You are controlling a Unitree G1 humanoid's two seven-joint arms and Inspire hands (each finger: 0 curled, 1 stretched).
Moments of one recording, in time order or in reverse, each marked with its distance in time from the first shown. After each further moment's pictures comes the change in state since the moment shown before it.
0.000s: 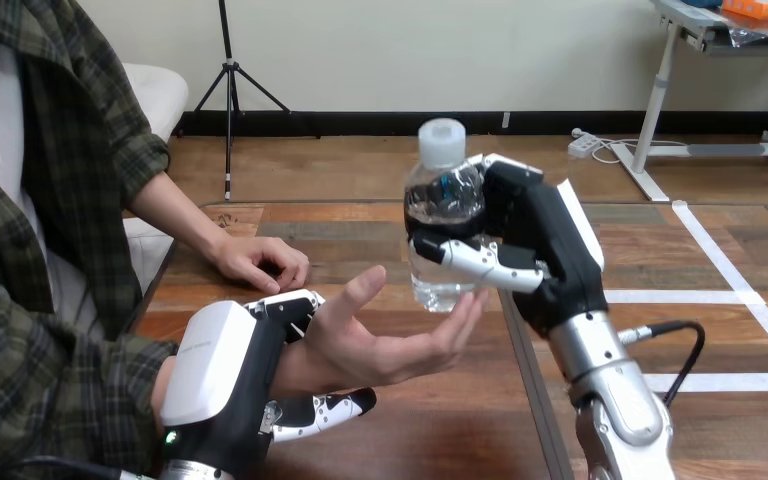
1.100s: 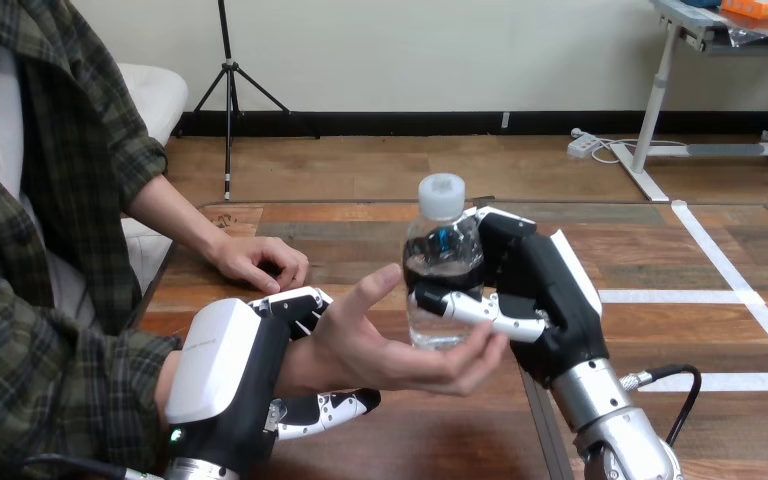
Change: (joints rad) left arm -0.005 -0.015 0.000 0.000 0.012 0.000 0.000; right arm 0.143 0.005 0.022 -0.106 0.042 0.055 0.091
